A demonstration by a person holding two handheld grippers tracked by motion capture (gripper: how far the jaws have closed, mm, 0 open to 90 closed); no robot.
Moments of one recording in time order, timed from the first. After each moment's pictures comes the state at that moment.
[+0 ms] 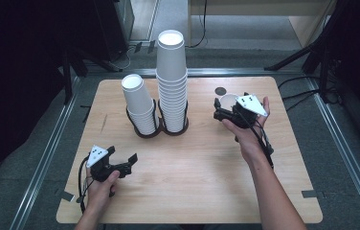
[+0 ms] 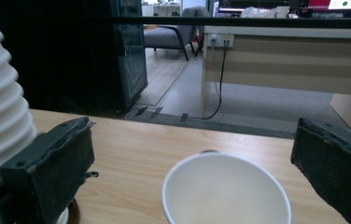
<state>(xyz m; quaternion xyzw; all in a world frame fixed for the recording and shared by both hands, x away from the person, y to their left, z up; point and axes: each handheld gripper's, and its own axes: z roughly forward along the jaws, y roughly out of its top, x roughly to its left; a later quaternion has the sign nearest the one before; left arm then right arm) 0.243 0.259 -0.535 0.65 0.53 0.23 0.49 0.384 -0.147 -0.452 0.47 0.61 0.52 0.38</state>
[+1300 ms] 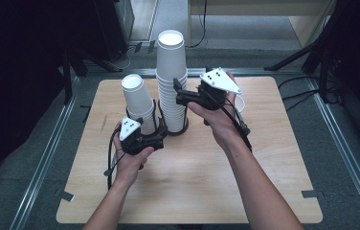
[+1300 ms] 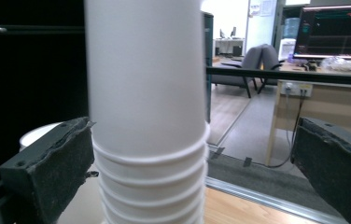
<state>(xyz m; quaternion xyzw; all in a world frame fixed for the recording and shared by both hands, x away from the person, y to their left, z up) 0.299 0.165 -0.468 0.64 0.48 0.27 0.54 0.362 -0.055 -0.350 0.36 0.62 0.61 0.32</state>
